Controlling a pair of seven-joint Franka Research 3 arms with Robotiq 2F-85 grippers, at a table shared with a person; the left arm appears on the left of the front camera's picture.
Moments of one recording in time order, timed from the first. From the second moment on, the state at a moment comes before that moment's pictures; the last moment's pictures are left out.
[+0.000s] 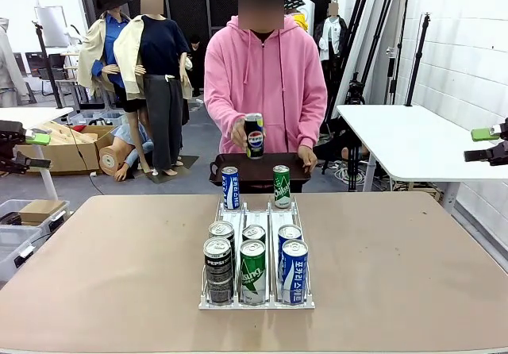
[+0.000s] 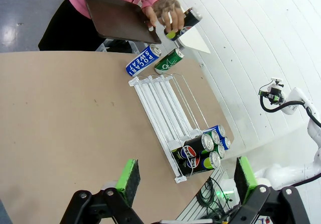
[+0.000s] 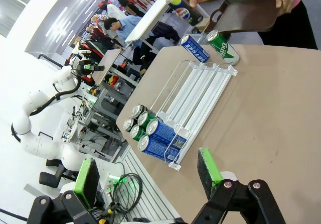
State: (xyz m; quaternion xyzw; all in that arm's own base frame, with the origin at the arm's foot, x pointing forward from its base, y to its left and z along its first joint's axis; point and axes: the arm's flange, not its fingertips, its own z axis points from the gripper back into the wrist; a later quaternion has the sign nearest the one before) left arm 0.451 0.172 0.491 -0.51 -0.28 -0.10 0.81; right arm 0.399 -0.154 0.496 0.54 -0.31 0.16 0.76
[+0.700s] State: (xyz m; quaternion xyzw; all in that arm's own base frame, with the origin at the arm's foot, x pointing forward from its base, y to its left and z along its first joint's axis) left arm 0.451 0.172 0.491 -0.51 -0.28 -0.10 0.81; right arm 0.399 -0.154 0.496 0.54 -0.31 0.16 0.76
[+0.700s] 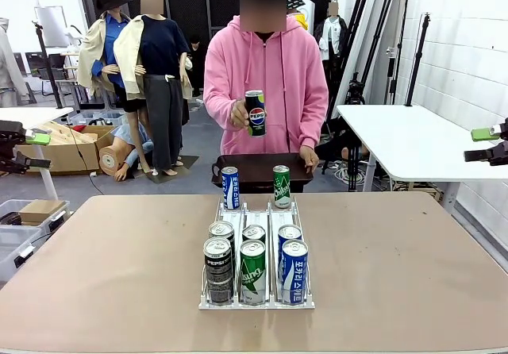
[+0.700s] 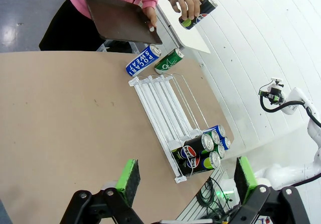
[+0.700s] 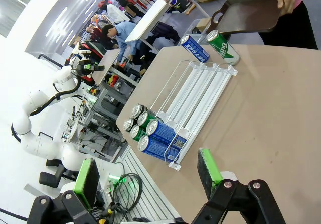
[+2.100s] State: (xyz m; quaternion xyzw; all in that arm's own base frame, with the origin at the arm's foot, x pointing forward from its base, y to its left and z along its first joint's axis) left arm 0.451 0.172 0.491 -0.51 -0.28 -0.10 0.81; right arm 0.399 -0.154 0.496 0.54 -0.31 0.16 0.76
